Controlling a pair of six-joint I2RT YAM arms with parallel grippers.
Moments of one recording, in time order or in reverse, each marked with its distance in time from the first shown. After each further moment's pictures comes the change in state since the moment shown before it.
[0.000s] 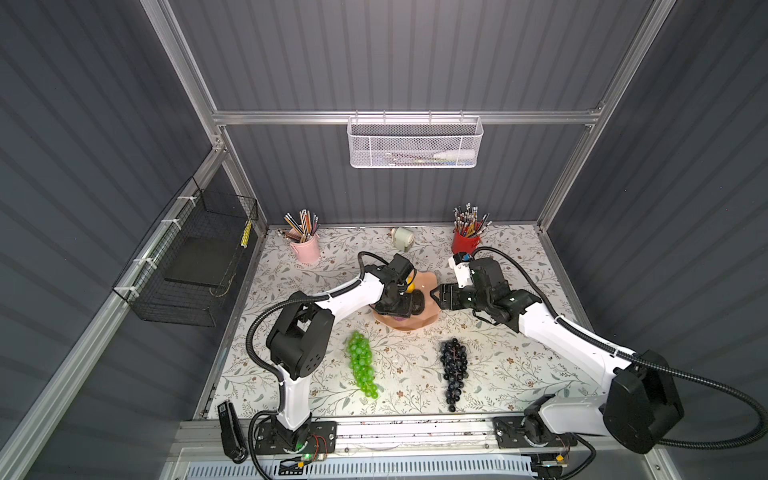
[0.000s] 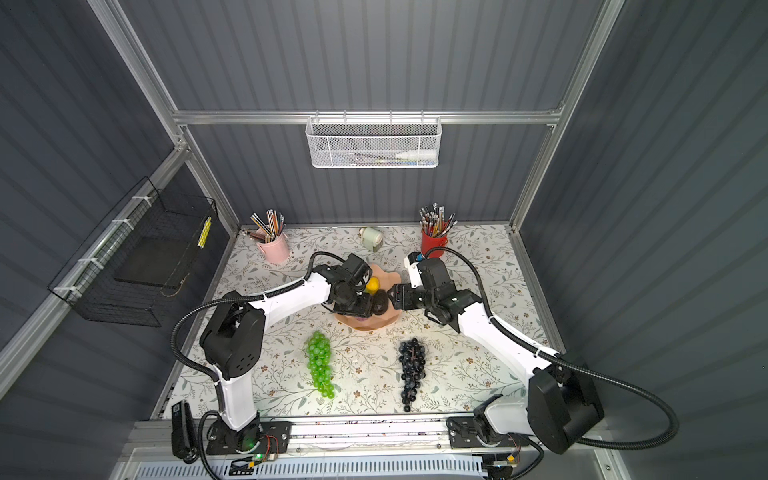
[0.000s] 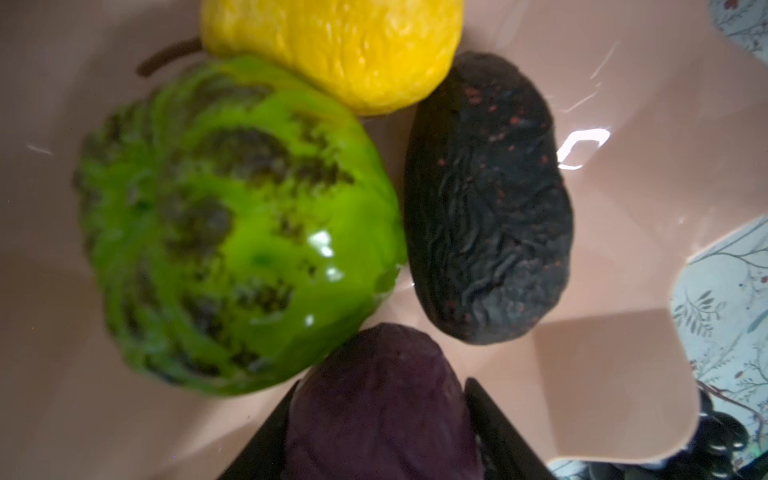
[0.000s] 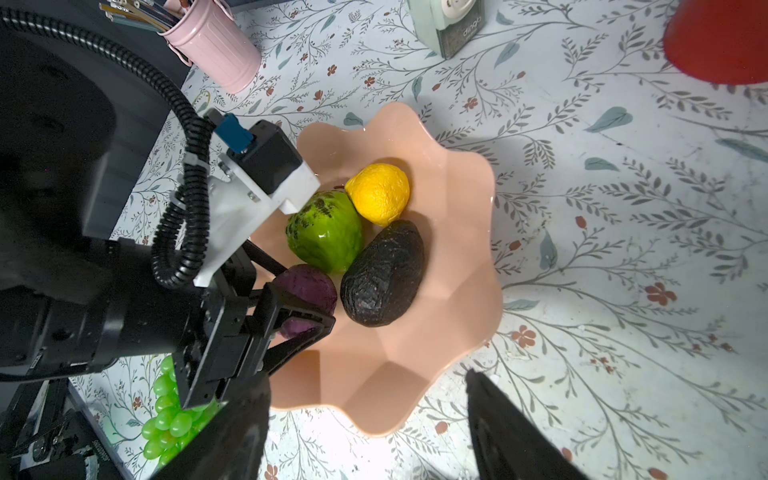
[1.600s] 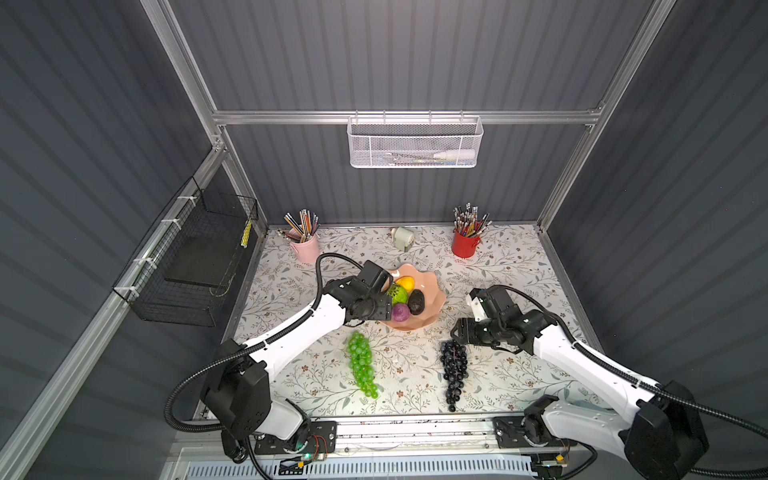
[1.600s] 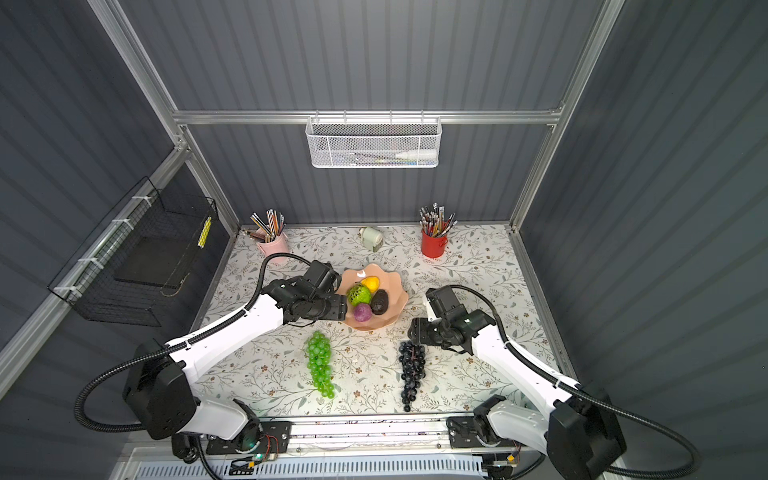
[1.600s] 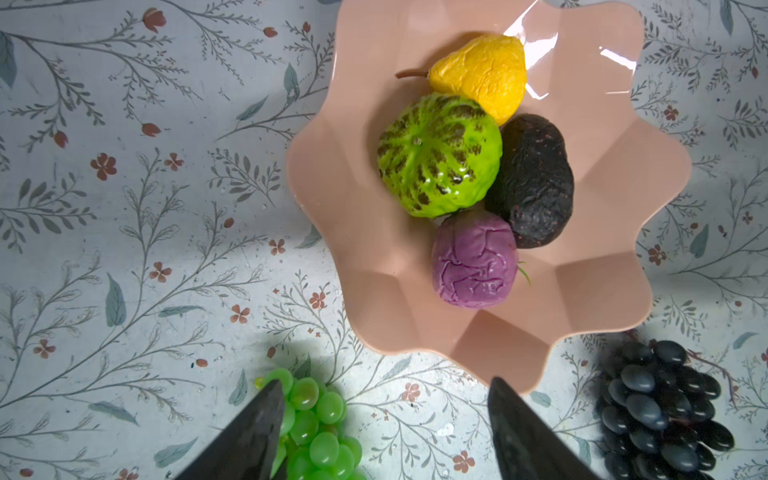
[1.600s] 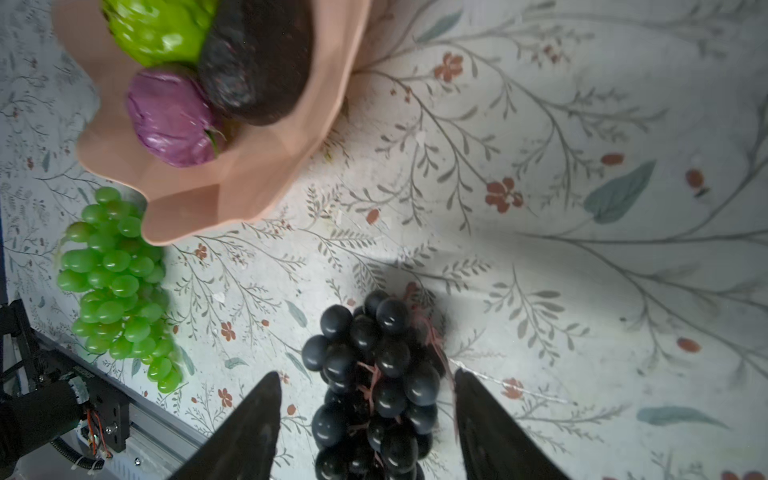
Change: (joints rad) left arm 0.000 -0.457 -0.274 0.006 -0.232 -0.104; right arm 0.000 -0.179 -0.208 -0.348 0.002 0.173
